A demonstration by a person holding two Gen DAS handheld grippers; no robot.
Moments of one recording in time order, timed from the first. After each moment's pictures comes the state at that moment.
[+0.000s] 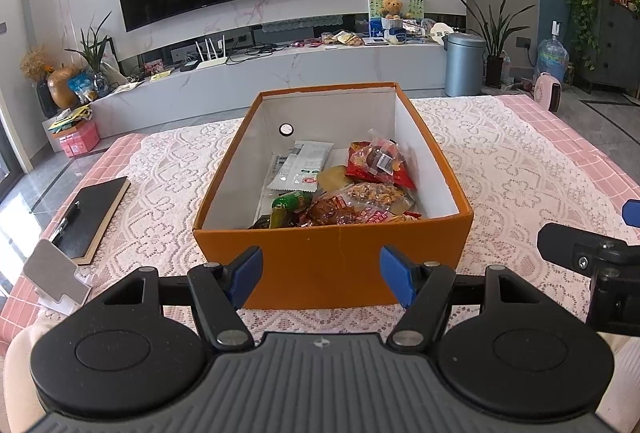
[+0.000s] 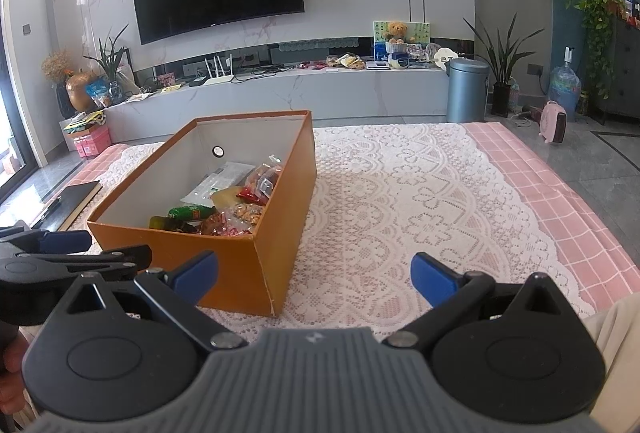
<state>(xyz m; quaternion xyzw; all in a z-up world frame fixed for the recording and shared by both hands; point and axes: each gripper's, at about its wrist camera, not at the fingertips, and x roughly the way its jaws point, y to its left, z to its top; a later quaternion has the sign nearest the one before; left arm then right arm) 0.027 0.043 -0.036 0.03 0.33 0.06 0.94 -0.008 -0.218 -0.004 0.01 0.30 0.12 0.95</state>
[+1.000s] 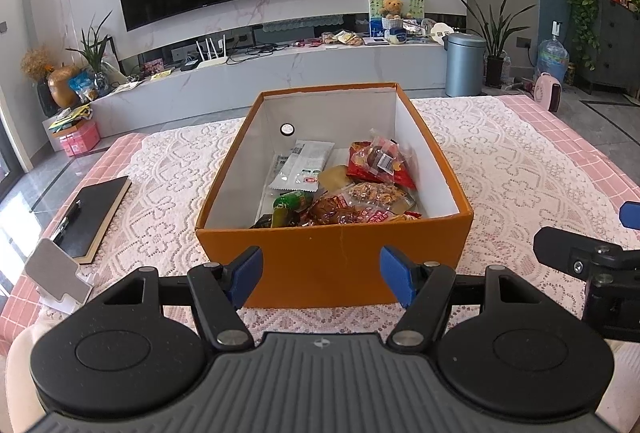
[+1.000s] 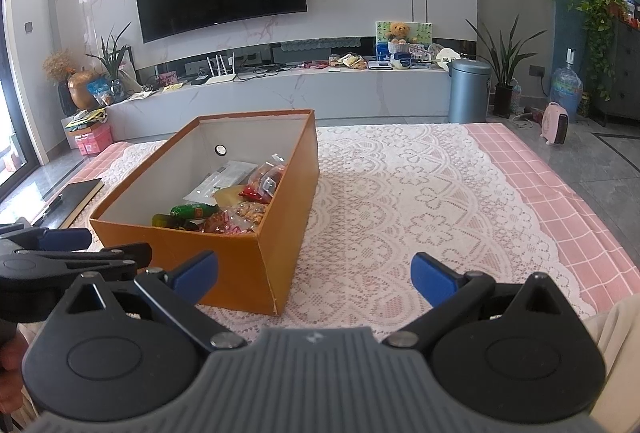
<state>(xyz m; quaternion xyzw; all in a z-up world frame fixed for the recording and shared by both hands) 0.026 0.047 -0.035 0.03 0.33 0.05 0.94 -0.008 -0.218 -0.003 0.01 0.30 0.12 0.95</state>
